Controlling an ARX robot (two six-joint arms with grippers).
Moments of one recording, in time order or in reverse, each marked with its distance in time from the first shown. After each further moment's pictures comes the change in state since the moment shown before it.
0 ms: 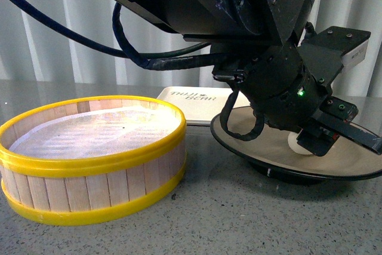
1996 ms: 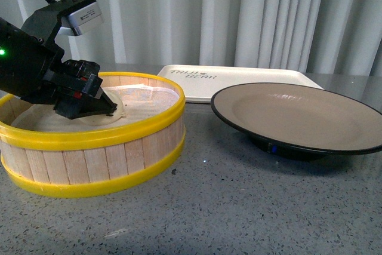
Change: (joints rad) left arm 0.537 -0.411 -0.537 0.033 0.145 -0.044; right arm 0.000 0.000 0.000 0.000 0.000 0.000
